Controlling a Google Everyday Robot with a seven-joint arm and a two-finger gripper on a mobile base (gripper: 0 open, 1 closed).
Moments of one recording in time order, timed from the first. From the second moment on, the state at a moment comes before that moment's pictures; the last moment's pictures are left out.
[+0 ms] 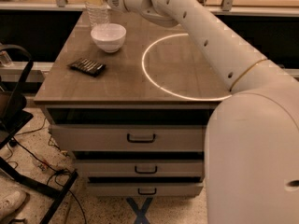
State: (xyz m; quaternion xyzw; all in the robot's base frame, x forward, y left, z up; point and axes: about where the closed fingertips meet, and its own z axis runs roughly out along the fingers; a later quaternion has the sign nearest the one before) arm 0.801 0.153 1.036 -0.37 0.60 0.34 0.62
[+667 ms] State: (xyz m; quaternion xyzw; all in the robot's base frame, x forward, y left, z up) arm 0.823 0.150 1.020 -0.36 0.59 0.35 0.64
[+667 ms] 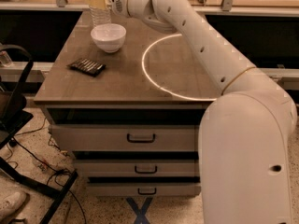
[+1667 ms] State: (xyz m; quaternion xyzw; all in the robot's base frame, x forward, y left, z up) arm 0.842 0.136 0.988 -0.36 0.61 0.33 0.62
